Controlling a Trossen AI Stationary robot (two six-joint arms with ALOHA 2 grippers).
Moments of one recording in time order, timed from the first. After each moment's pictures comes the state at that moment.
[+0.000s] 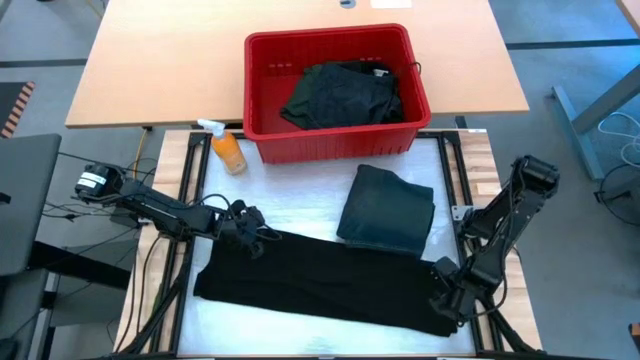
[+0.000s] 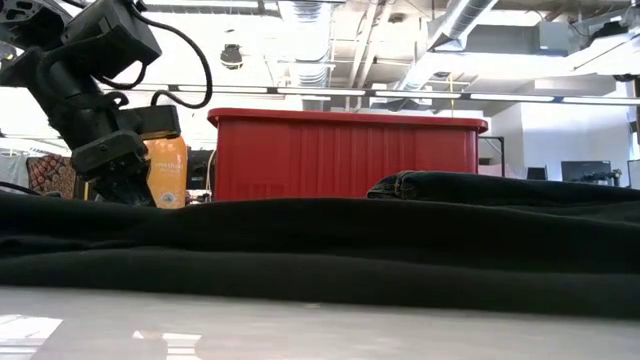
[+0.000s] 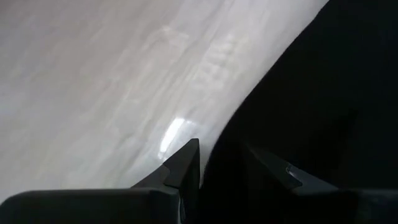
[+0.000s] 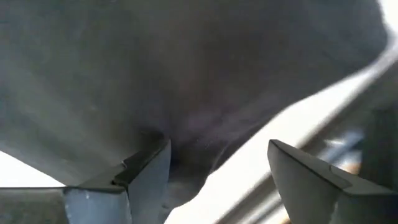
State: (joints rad) left arm -0.19 1.24 0.39 -0.15 -0.39 -0.58; right arm 1.04 1.35 0.71 -0.78 -0.14 2.07
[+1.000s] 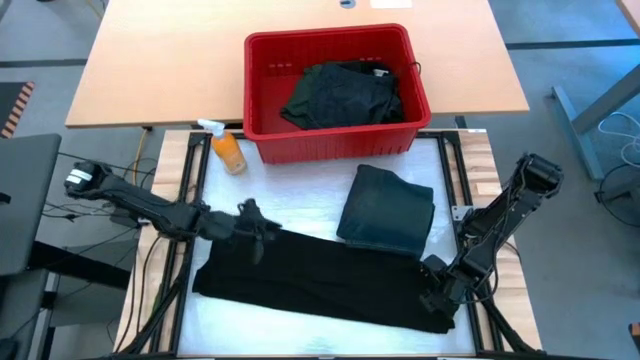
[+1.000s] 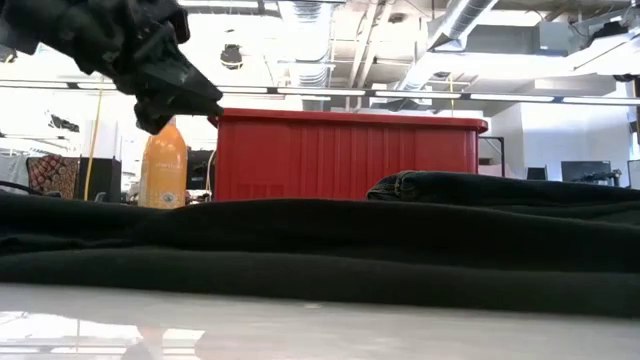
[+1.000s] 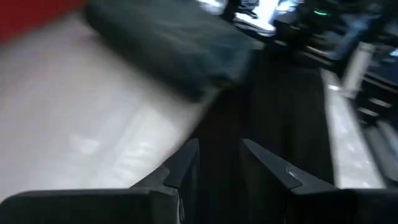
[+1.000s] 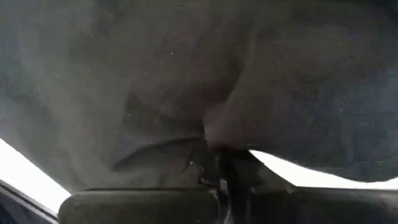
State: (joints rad) left arm -0.29 1.06 0.41 0.28 -0.38 -0.49; right arm 0.93 1.33 0.58 -0.57 -0.02 1.87
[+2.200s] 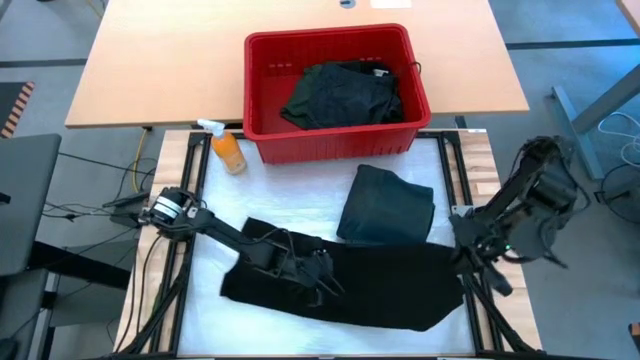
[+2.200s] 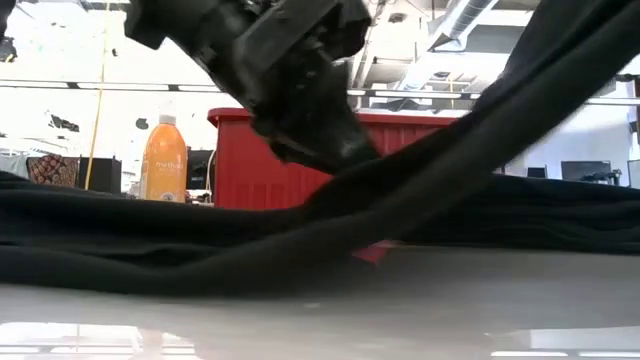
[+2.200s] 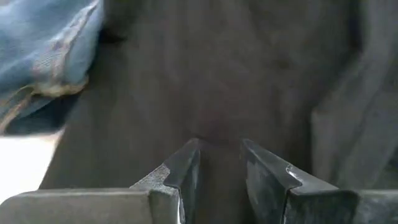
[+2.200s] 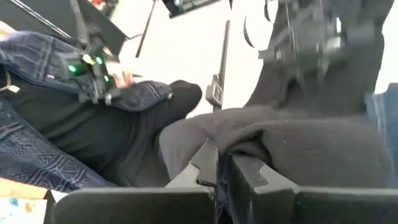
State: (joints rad) left arm -0.36 1.95 1.13 0.17 -0.29 -0.29; right arm 0.90 1.03 1.45 -1.03 0.27 0.83
